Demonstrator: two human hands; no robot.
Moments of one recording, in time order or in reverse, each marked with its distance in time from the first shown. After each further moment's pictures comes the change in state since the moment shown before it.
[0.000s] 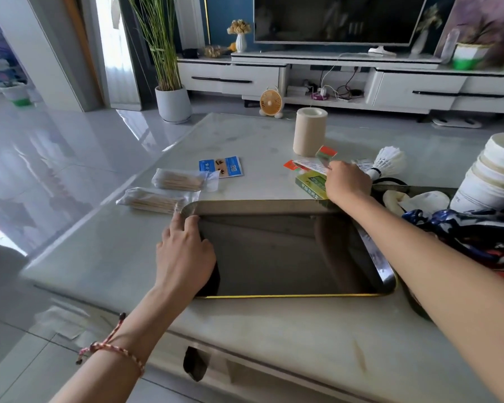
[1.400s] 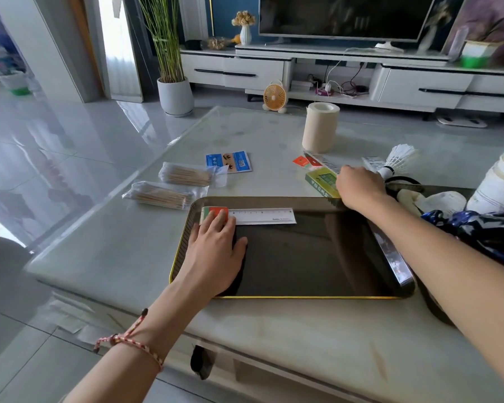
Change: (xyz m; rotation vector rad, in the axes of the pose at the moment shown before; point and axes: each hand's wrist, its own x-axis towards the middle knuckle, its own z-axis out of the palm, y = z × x) left_hand 0.007 -0.001 0.016 0.072 -0.105 0.298; right_hand -0.006 -0.003 -0.003 -0.195 -0.146 -0.081
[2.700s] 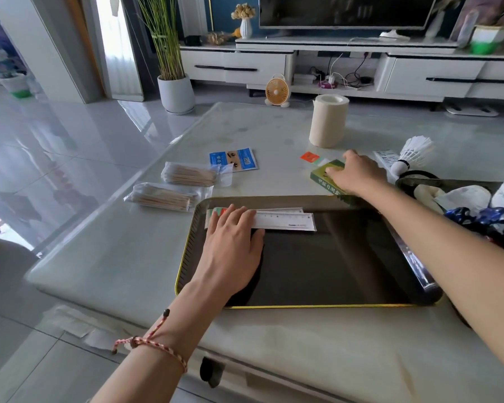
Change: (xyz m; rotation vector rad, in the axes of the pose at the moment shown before) left_hand 0.013 0.008 0.004 -0.100 0.135 0.124; right_hand 0.018 -0.015 0.000 0.275 -0.130 0.129
